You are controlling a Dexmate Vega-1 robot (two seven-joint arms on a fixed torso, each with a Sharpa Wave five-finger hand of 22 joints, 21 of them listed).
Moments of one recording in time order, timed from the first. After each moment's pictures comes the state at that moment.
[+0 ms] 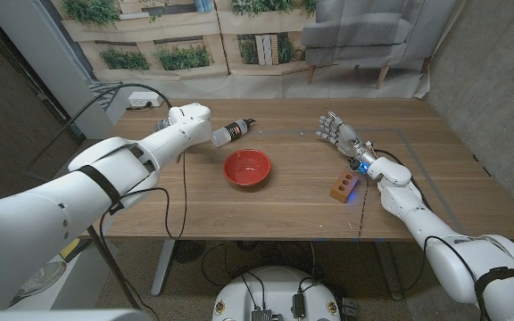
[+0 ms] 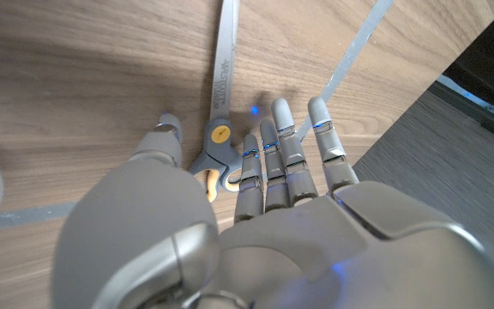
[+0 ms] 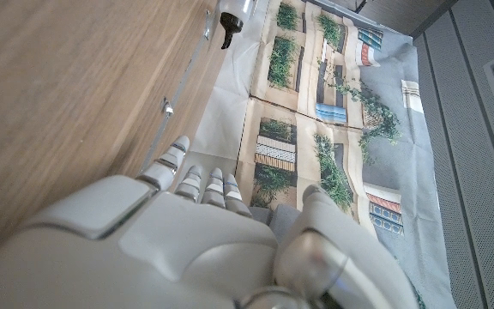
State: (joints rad) left arm 0.09 0.28 0.97 -0.75 0.69 1.05 -0.44; left_hand 0.90 0.12 0.31 -0.16 0.18 0.48 0.16 0.21 0.23 0.33 0.15 0.74 0.42 0.34 0.11 0.79 0.52 0.17 0.21 0.79 0.36; right arm -0.64 -0.28 -0.15 -0.82 0.37 0.46 0.60; right_hand 0.23 0.11 0.17 0.10 0.31 0.03 0.06 0.19 0.18 0.06 0.05 0.19 0.18 0.00 0.04 0.18 0.18 0.21 0.02 0.19 0.17
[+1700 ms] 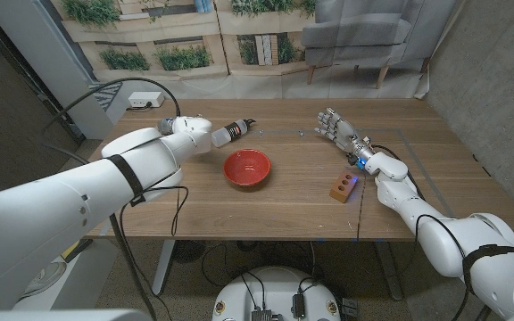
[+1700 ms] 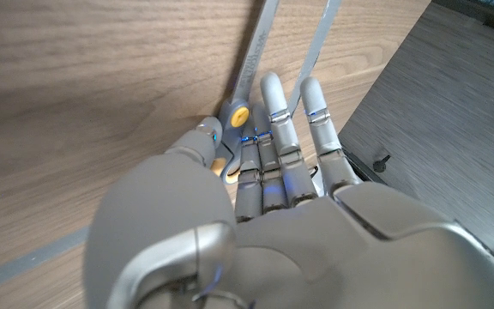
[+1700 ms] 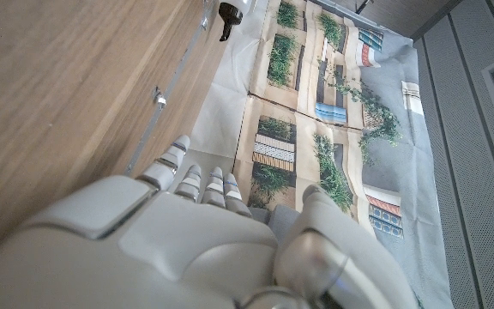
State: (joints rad) left arm 0.03 0.15 1.12 -0.36 0.58 0.78 -0.18; left_hand 1.07 0.16 0.45 -0.17 0.19 0.75 0.20 0.29 0.24 0.59 0.12 0.89 0.49 0.69 -0.01 0.91 0.53 0.39 0.17 1.03 0.35; right arm -0.53 -0.24 -0.14 -0.63 0.33 0.54 0.63; right_hand 0.23 0.11 0.17 0.10 0.31 0.04 0.07 0.19 0.18 0.07 0.06 0.19 0.18 0.01 0.05 0.18 0.18 0.22 0.02 0.19 0.17
